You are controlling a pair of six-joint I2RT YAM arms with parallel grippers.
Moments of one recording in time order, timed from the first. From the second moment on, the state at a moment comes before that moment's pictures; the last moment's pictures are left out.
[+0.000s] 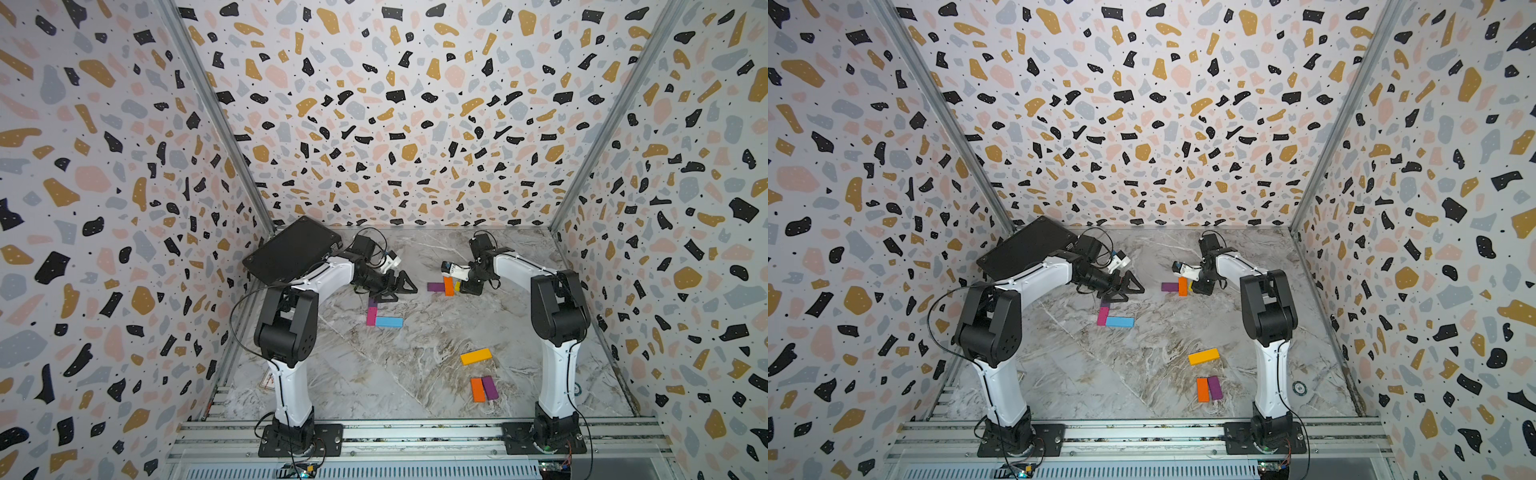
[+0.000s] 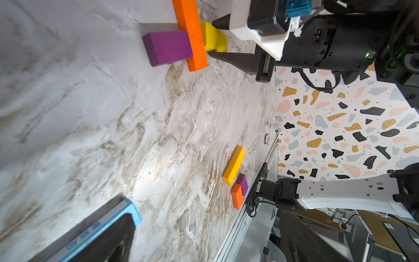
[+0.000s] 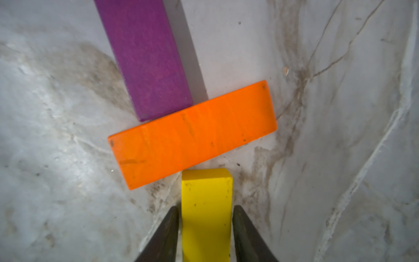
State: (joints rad) left arm -0.33 1.94 1.43 -0.69 0.91 -0.24; right arm 0.28 2.12 1.56 -0.66 -0.19 -0.99
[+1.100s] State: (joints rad) left arm -0.33 1.94 1.43 -0.68 0.91 -0.25; right arm 0.31 1.99 1.58 -0.57 0.09 -0.19
